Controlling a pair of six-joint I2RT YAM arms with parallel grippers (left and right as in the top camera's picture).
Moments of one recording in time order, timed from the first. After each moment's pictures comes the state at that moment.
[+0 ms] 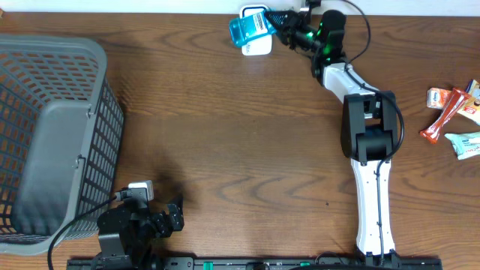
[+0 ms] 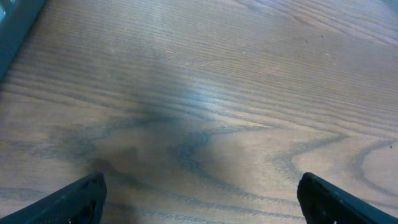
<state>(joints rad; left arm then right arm) 0.06 0.02 0.27 -0.95 0.25 -0.16 0.13 2.65 2.01 0.60 -0.85 1.29</state>
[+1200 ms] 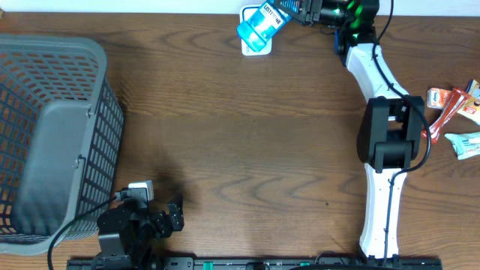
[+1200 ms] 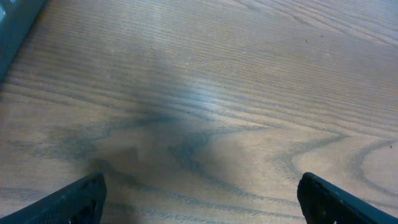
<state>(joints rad) 0.06 0.02 0.27 -0.95 0.25 -0.16 0.08 2.47 2.08 0.58 -1.37 1.20</state>
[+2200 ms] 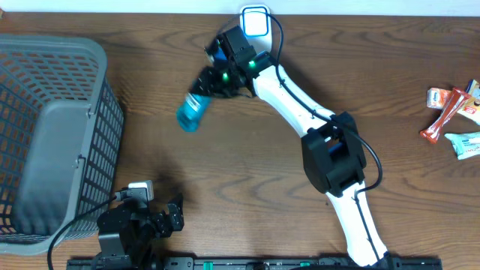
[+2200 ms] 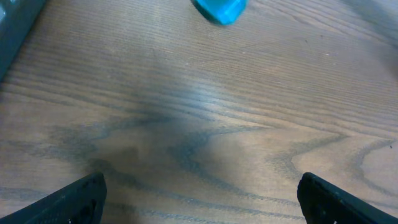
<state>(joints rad) 0.06 0.02 0.27 -0.95 0.25 -0.16 0.57 2.41 2.08 -0.68 -0.58 0.57</state>
